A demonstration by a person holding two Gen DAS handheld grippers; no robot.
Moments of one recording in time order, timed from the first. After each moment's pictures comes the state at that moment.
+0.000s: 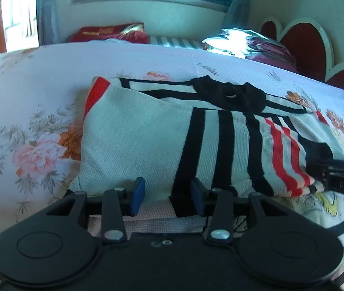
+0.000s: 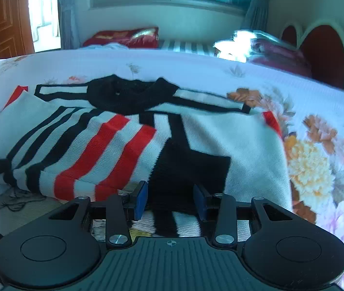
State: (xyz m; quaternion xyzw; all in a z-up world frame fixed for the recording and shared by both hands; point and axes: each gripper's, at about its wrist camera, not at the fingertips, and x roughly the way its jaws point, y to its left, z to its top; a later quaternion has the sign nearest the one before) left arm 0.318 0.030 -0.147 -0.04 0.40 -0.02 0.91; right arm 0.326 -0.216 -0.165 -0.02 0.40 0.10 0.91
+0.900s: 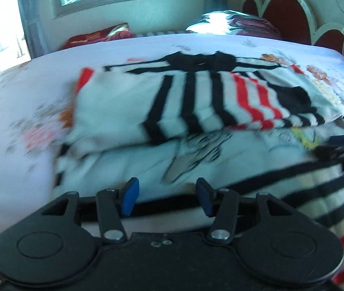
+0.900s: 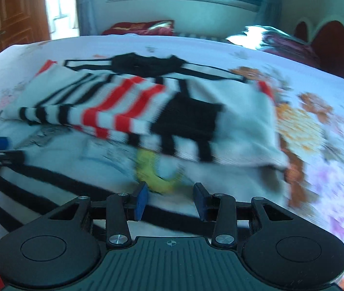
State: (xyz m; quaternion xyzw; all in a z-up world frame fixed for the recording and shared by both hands) left arm 0.242 0.001 -0.156 0.04 0.41 -0.03 0.91; right arm 0.248 -0.247 -0.171 -0.03 0.41 0.14 0.90
